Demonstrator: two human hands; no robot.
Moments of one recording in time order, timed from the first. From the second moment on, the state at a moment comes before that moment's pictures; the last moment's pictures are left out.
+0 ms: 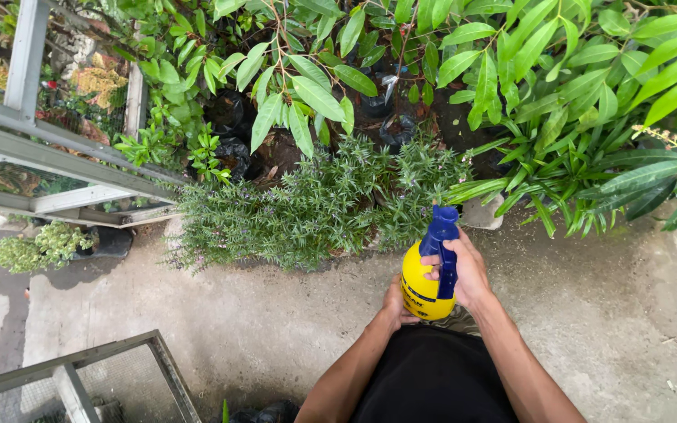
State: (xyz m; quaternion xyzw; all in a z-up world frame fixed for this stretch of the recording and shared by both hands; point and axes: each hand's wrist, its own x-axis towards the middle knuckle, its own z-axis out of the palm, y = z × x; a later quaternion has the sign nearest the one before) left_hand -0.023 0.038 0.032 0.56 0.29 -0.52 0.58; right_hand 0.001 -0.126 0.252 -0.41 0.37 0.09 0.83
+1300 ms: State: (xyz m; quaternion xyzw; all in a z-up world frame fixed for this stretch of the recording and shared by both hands) left_hand 0.021 0.002 0.289 0.83 -0.17 -0.25 0.47; right_hand -0.091 -0.087 0.192 -0.54 0.28 0.02 0.80
